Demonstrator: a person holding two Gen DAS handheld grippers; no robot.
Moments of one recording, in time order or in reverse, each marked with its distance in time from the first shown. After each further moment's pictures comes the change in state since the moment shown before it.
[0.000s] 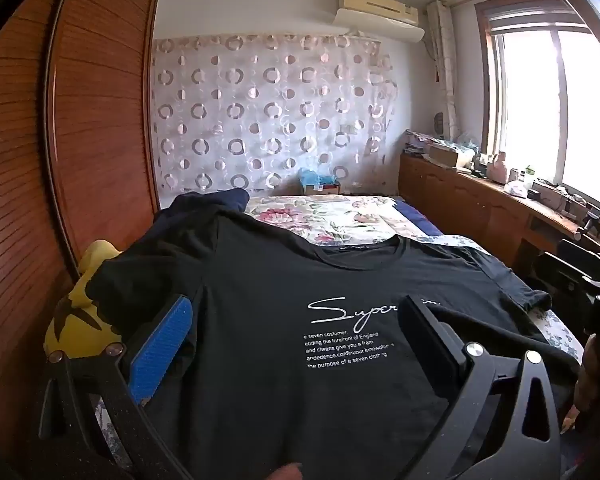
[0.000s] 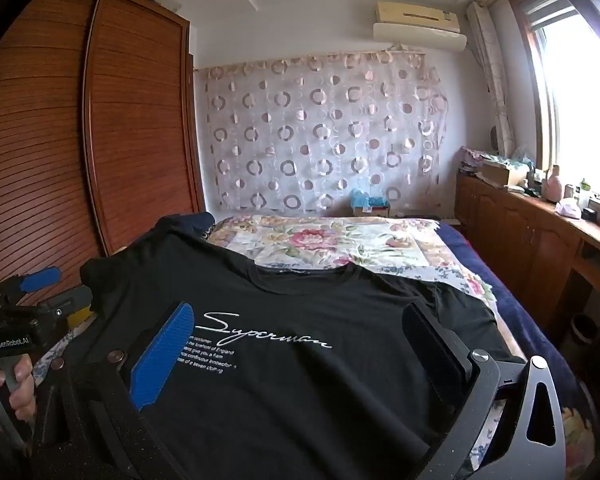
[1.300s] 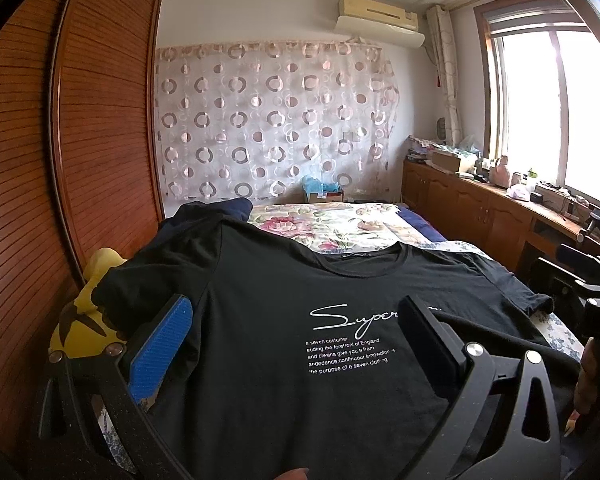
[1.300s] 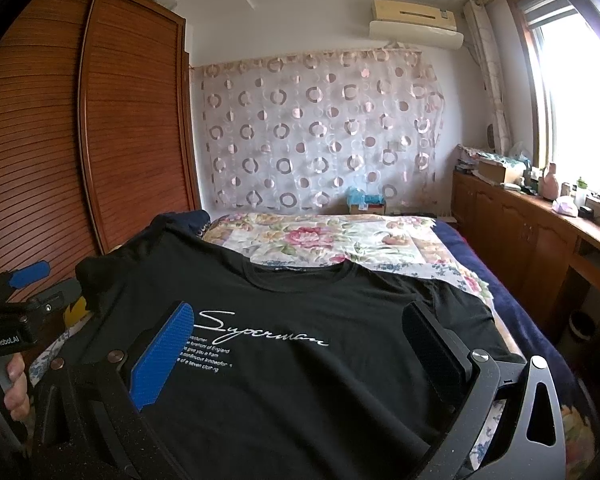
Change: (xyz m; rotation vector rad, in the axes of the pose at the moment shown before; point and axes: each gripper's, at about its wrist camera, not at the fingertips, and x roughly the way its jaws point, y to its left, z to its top) left arm -0.010 0.001 0.008 0.017 -0.020 0.035; right arm 0.002 0.001 0.000 0.003 0.008 -0.008
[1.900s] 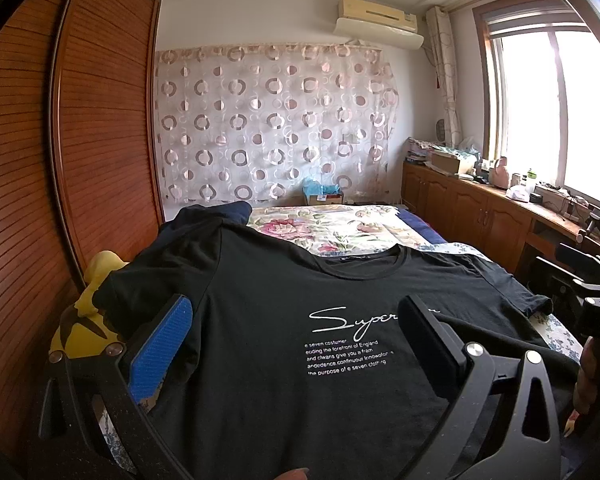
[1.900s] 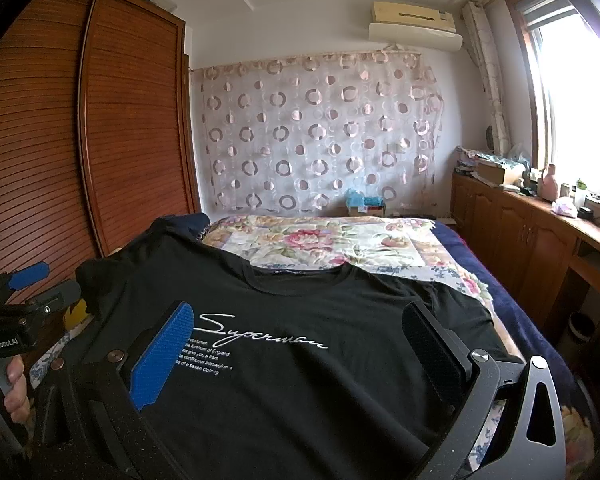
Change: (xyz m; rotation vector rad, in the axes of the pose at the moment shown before) left arm -0.004 -0.002 0.002 0.003 -0.004 0.001; right arm -0.001 0.000 0.000 -0.001 -0.006 -0.002
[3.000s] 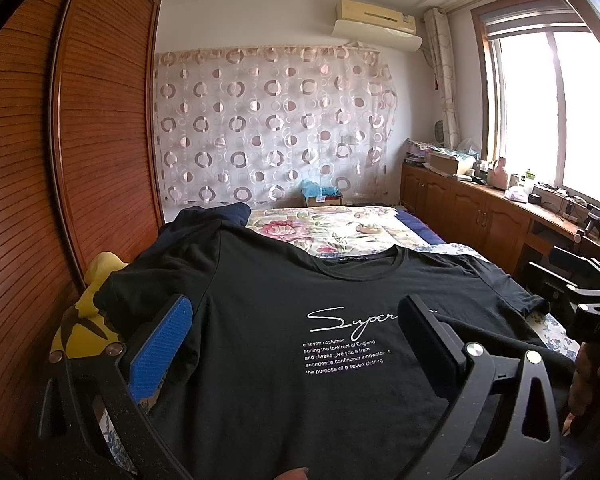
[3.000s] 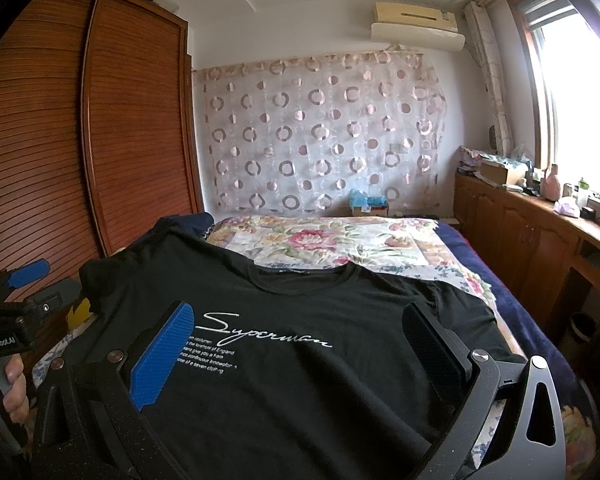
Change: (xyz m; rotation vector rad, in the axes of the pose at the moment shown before) left arm -0.001 -0.001 -0.002 0.002 -0.005 0.000; right arm -0.001 -0.002 -0.001 0.000 0.003 0.021
